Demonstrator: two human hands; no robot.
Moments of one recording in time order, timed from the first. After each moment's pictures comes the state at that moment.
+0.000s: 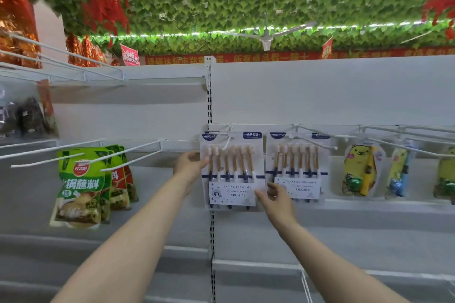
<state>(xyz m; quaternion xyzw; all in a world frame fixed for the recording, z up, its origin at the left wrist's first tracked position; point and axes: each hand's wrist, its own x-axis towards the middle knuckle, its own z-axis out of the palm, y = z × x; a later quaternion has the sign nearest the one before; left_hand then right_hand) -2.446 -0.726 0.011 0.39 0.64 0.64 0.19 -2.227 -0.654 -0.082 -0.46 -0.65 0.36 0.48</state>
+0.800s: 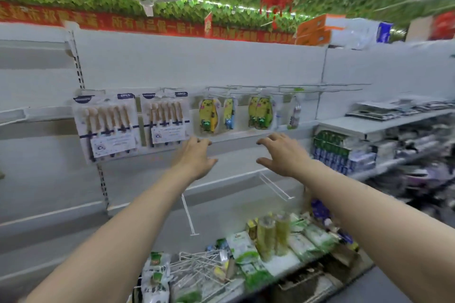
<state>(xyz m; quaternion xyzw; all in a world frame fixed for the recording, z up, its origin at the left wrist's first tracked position) -2.114 -0.897 -0.013 0.76 0.60 0.23 0.00 -1.874 -0.929 0.000 -0.62 -0.76 -0.16 0.12</state>
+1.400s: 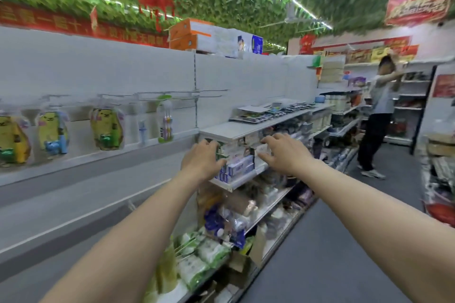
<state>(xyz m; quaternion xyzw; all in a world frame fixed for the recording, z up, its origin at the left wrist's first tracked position) -1.631 -0.856 -0.017 0.87 0.42 0.24 0.03 -1.434 -0.972 0.007 -0.77 -0.60 -0.17 0.10</state>
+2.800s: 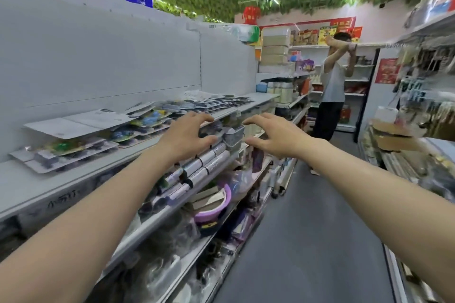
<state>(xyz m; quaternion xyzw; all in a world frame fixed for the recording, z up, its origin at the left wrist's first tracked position) -0.803 -0.490 -0.005 0.93 0.24 0.27 0.05 -0.614 -0.656 0.010 -0.76 -0.62 -0.13 0.15</state>
